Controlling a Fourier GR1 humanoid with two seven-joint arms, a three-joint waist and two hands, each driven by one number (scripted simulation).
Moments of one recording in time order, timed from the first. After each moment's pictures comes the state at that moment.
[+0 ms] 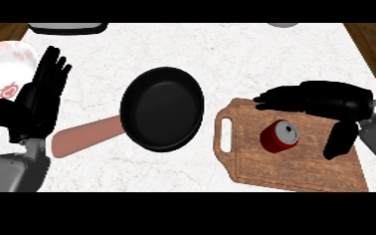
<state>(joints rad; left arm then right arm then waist) -0.20 0.40 -0.07 -1.61 0.28 0.31 0.16 -0.57 -0.85 0.56 -1.43 0.34 0.60 -0.53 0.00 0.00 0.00</state>
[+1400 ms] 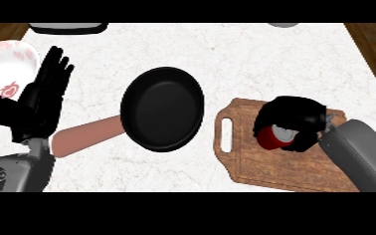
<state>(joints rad) -0.20 0.31 0.01 -1.62 0.18 0.23 0.20 -0.49 -0.61 0.53 -1.25 0.78 0.45 -0.66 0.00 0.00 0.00</state>
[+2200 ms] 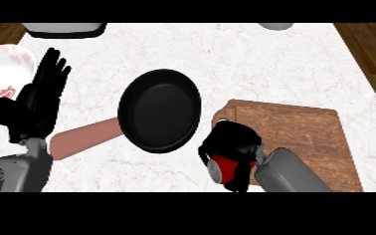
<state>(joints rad) -0.19 0.29 0.05 -1.61 0.16 0.20 0.22 -0.38 -0.24 0.62 -1.38 0.89 0.46 -0.31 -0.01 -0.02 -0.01</state>
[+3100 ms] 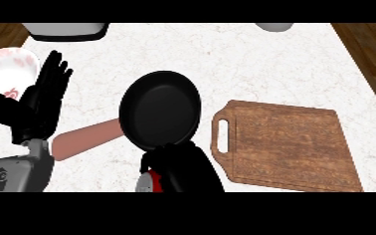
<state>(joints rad) -0.19 0.29 0.04 -1.60 0.16 0.20 0.22 -0.29 0.00 0.88 -1.79 0.95 -0.04 0.56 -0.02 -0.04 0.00</state>
